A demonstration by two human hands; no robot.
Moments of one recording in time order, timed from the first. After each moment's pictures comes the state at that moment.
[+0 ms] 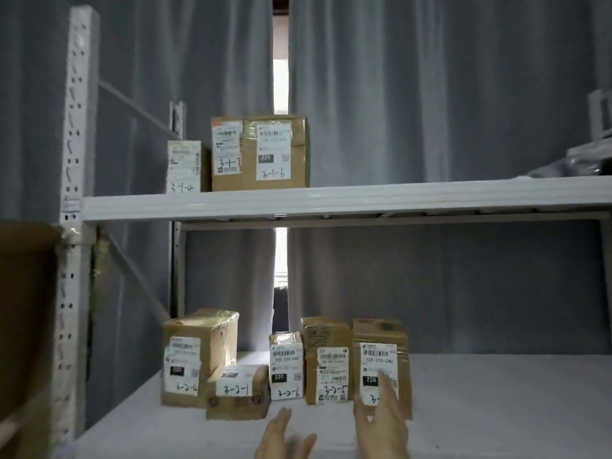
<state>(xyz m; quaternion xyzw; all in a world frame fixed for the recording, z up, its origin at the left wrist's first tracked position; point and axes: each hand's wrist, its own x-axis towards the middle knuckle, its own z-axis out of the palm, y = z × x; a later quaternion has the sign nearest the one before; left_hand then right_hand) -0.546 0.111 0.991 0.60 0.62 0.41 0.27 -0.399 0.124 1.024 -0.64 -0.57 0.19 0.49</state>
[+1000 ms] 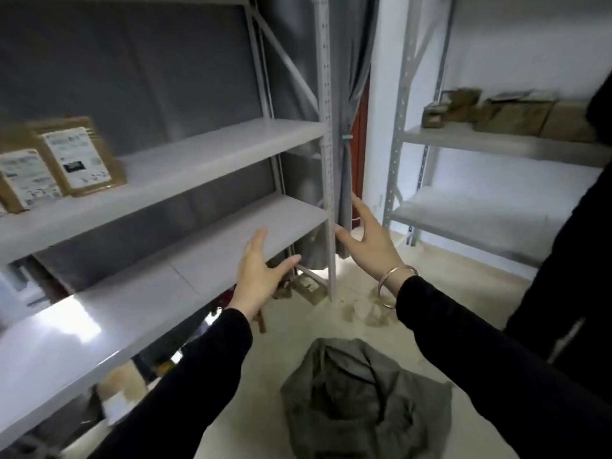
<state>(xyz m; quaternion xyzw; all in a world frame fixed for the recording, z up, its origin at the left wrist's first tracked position) -0.305 -0.185 0.892 0.80 0.33 0.31 0.39 -0.162 -0.305 0.924 -0.74 -0.41 0.08 0.53</state>
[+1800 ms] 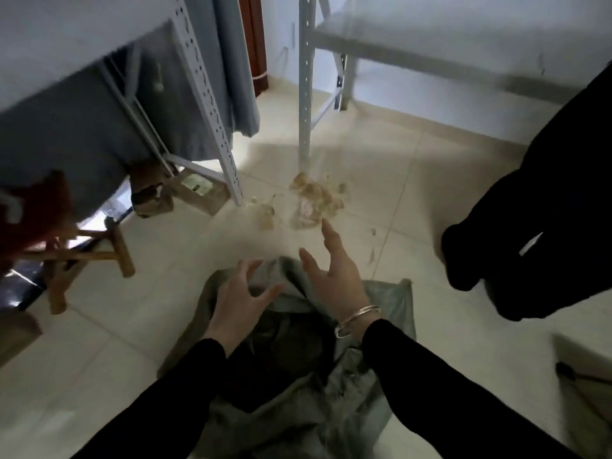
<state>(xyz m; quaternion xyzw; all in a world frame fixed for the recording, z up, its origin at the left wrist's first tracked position) -0.003 -0.107 0.365 0.83 0.31 0.03 0.47 0.084 -0.237 0.398 -0.84 -0.20 0.17 0.47</state>
